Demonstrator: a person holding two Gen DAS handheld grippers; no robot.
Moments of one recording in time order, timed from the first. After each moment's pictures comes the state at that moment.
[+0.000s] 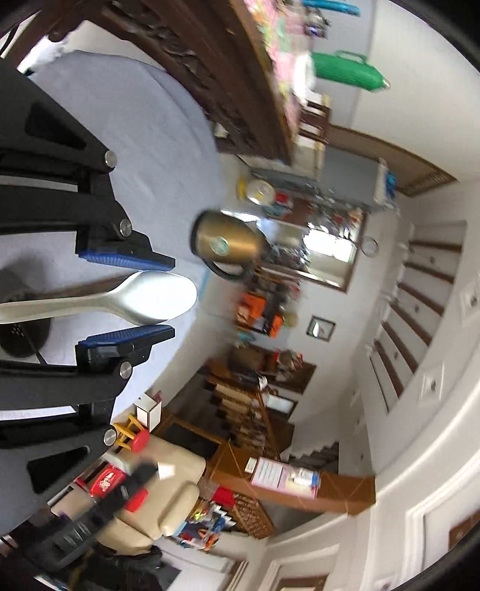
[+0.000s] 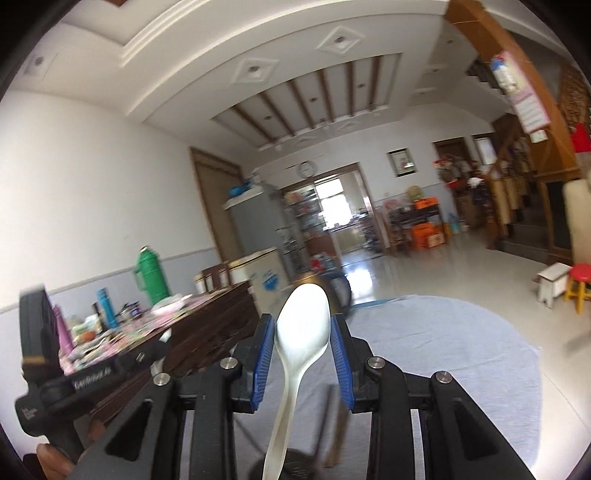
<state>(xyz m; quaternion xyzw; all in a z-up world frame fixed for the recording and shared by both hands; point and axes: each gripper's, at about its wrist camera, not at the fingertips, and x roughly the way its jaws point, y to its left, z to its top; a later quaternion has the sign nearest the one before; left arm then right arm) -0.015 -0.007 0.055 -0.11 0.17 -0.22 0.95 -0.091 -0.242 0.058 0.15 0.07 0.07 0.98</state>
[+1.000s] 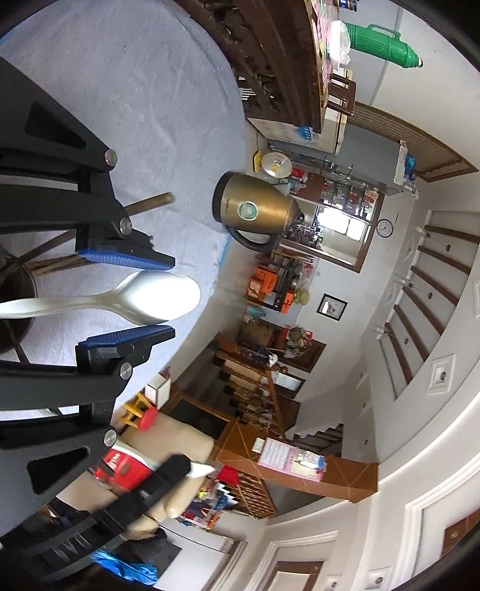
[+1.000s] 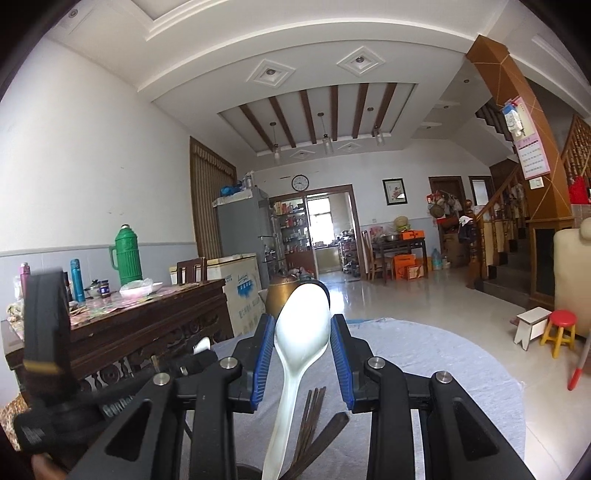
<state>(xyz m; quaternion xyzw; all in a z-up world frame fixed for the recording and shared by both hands) 0.027 -0.051 -0.012 -0.13 0.19 -0.27 0.93 -0.068 -0.227 0.027 0.08 0.04 0.01 1.00</state>
